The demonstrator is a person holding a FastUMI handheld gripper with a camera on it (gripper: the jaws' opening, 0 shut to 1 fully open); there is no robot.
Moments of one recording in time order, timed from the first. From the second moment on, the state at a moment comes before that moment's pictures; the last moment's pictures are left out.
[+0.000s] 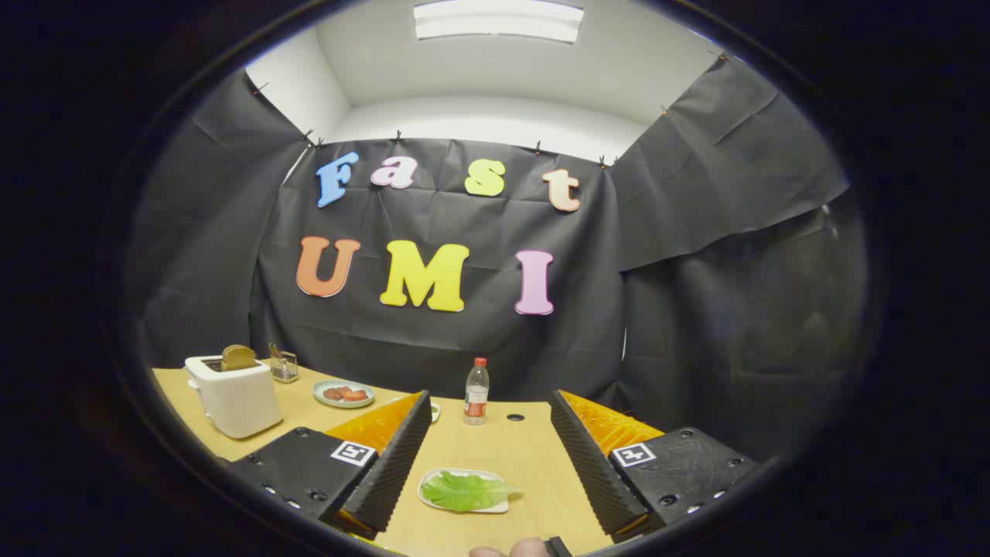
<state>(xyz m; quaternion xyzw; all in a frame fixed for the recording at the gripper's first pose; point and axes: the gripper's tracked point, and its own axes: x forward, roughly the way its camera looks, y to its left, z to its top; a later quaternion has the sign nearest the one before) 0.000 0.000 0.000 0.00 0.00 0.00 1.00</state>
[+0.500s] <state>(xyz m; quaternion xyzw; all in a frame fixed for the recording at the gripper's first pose) -0.001 0.012 -0.005 0.01 0.01 0.01 1.00</state>
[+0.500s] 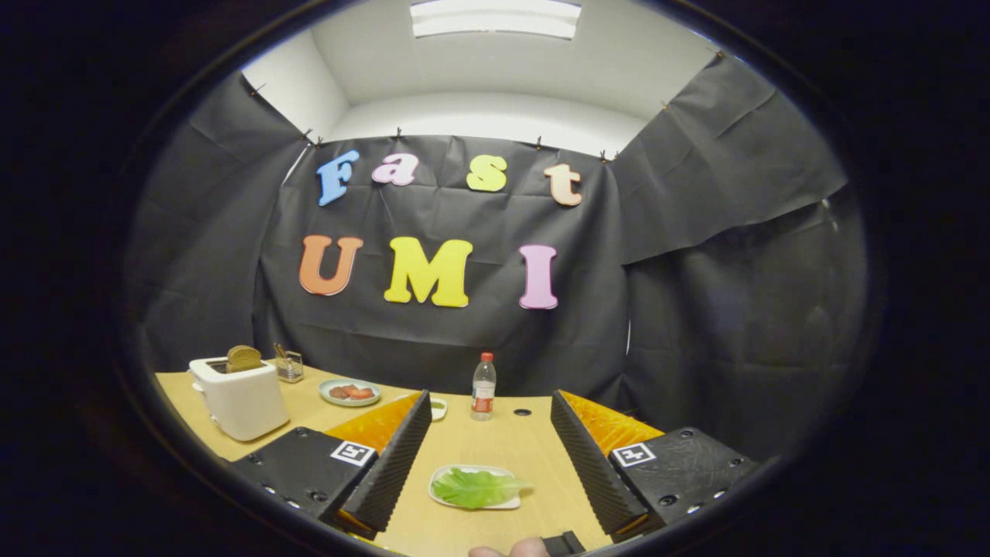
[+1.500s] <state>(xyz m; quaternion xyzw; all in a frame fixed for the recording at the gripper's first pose) 0.010 -0.002 -0.040 -0.01 0.05 0.00 1.00</state>
